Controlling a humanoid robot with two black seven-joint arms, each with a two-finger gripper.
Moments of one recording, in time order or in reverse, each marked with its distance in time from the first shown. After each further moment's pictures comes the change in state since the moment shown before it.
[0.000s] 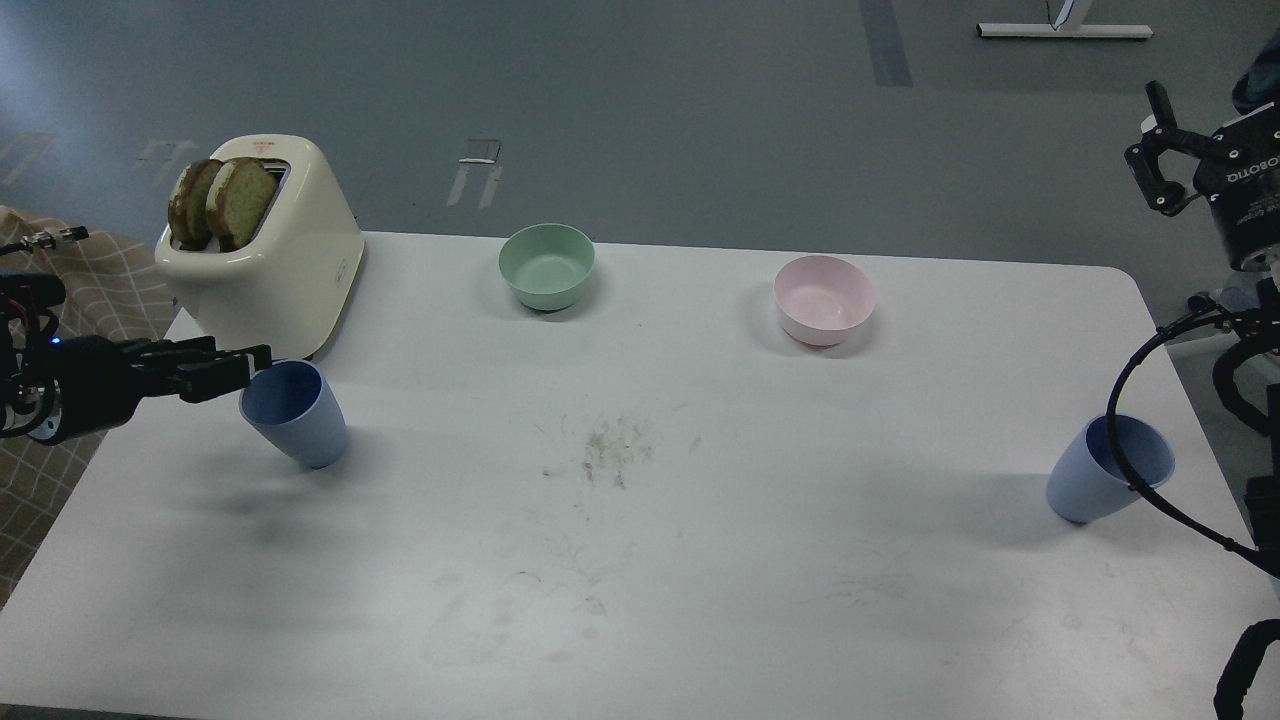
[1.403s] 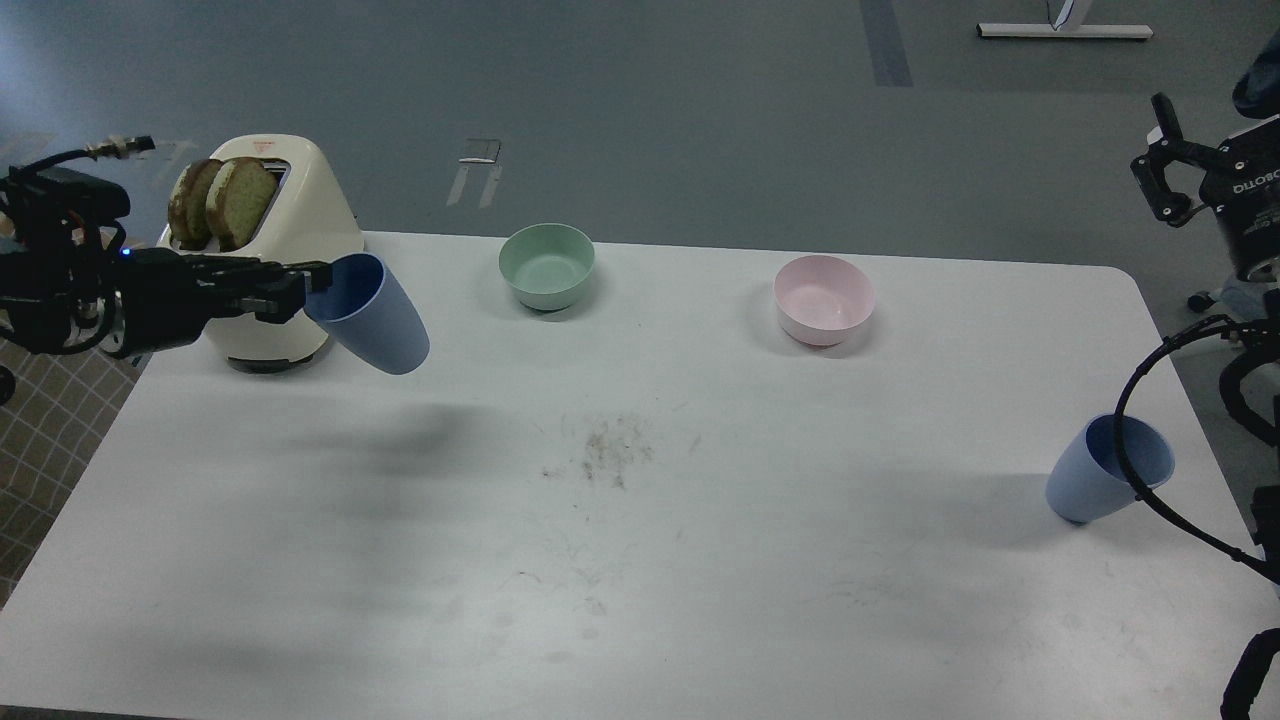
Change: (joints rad) left arm -0.288 -0.029 0.046 -0.136 0.050 -0.125 -0.002; right arm -0.024 -0.014 0.010 -0.005 0.003 0.000 0.000
